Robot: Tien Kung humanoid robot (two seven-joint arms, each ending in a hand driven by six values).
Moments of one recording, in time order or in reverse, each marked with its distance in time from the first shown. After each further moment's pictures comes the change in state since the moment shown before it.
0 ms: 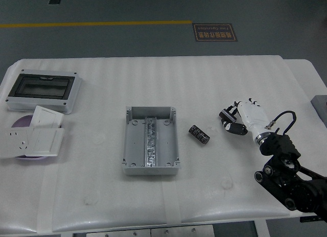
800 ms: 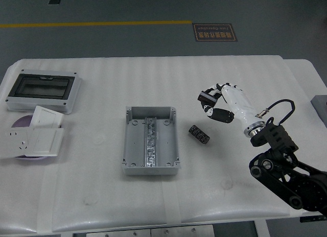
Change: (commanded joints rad) left arm 0.003 0.001 -0.011 0.000 0.012 -0.001 0.001; right arm 0.024 -0.054 -0.062 0.351 0.268 -0.028 0.112
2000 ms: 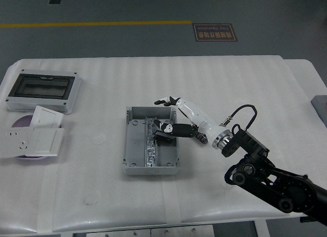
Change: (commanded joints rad) left arm 0.001 -0.003 0.004 -0.002 0.004 -0.007 0.000; right arm 0.049 0.040 -0.105 0.005 0.155 0.074 0.076
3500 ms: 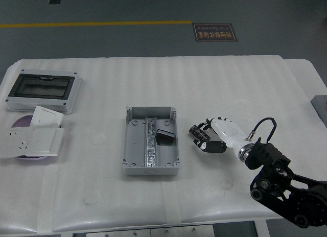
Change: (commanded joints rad) left arm -0.007 0.007 0.045 0.000 -0.092 0.016 -0.017; right arm -0.068 -0.097 -0.052 -0.026 -0.231 0.076 -0.289
